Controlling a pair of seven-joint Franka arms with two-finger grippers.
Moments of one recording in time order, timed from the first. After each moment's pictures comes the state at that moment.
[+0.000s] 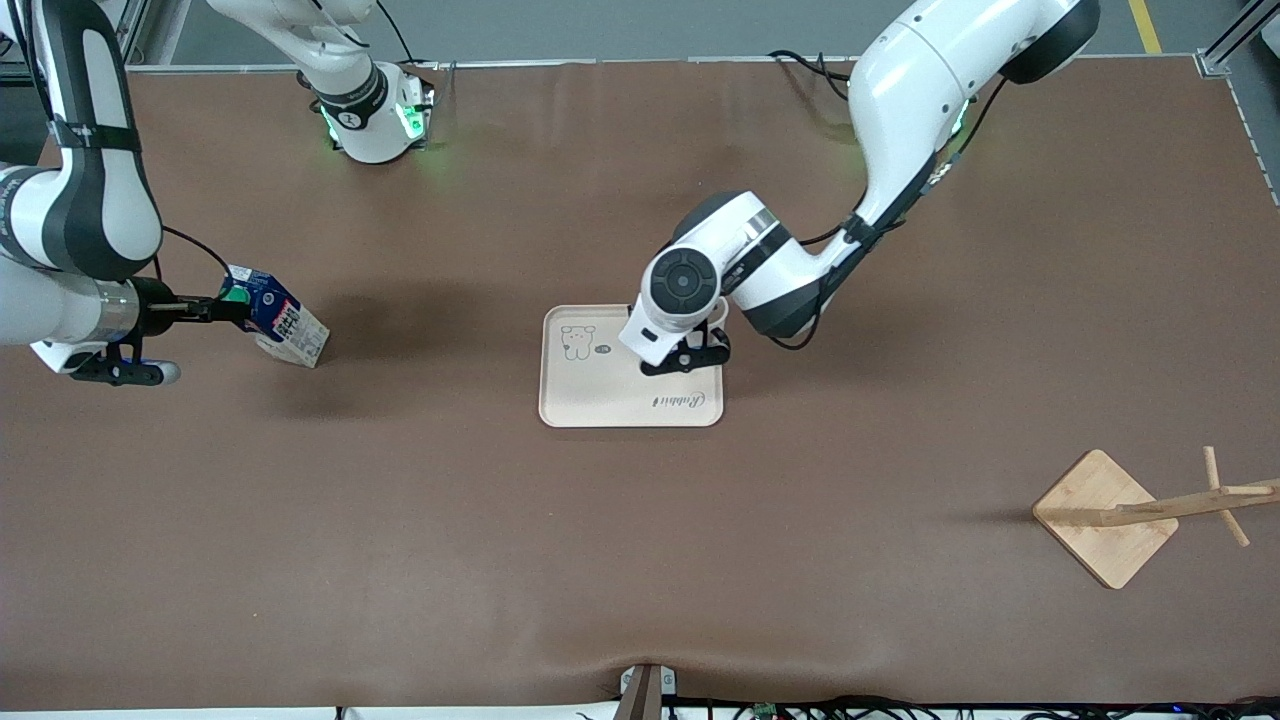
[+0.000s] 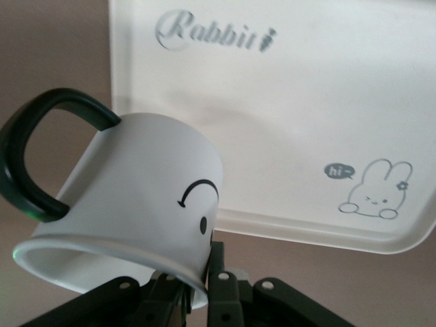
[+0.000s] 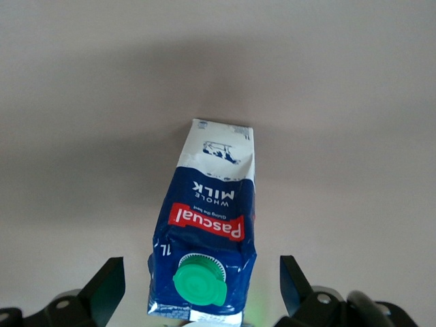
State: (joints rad) left arm -0.34 0.77 -0.57 -1.45 0.13 1.92 -1.03; right arm -0.08 0.18 -0.10 -1.94 0.03 1.72 -0.04
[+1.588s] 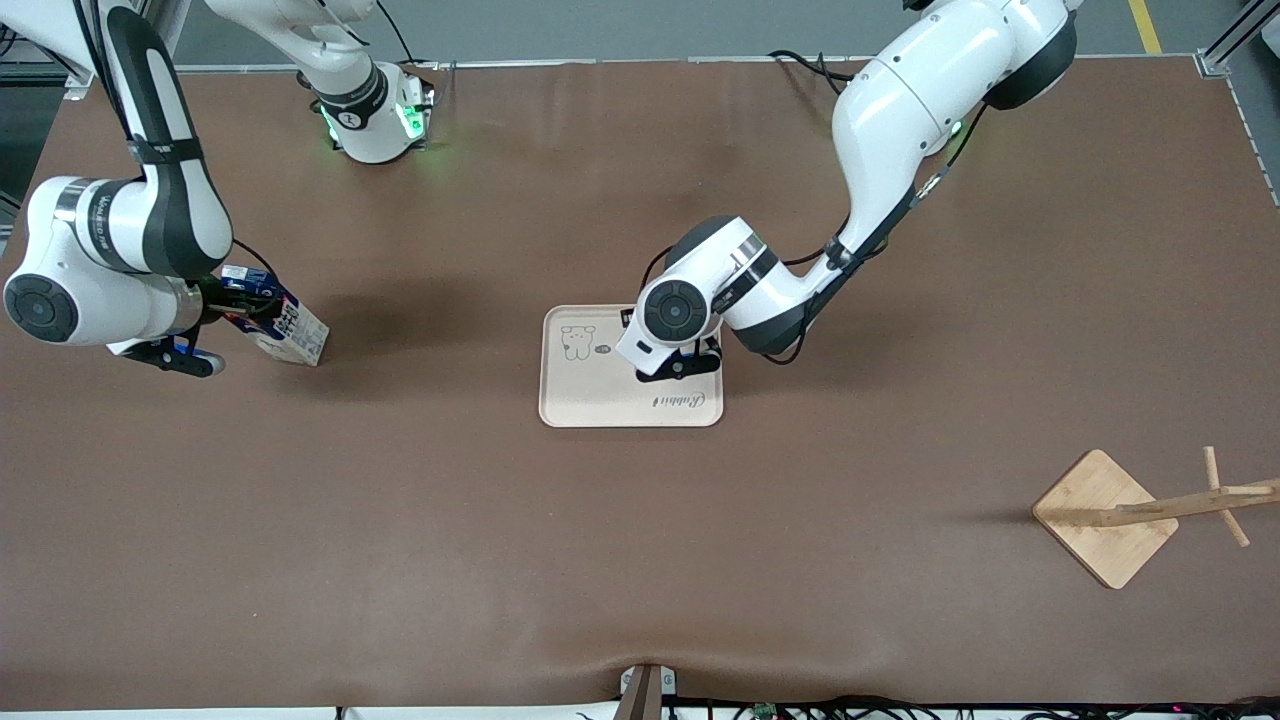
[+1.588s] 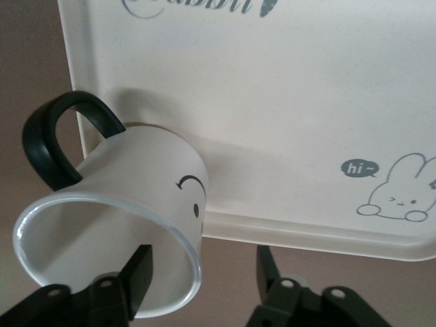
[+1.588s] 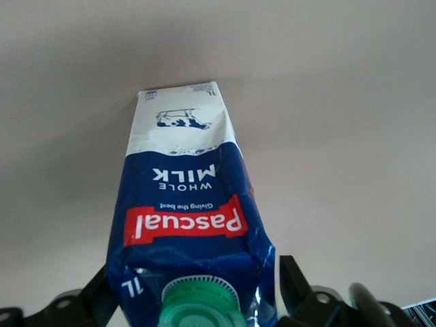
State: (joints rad) left arm -0.34 0.84 -0.55 -1.41 0.10 1.90 -0.98; right arm -0.03 0.18 -0.10 -2.09 -0.07 1.78 0.18
